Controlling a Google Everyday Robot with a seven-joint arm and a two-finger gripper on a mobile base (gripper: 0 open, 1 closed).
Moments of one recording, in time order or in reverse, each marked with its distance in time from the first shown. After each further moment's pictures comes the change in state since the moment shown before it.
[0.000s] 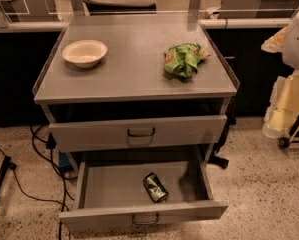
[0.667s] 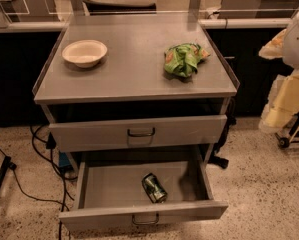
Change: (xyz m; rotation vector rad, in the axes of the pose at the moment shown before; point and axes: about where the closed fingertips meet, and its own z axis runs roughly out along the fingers) arm 0.000 0.000 0.000 0.000 0.000 0.000
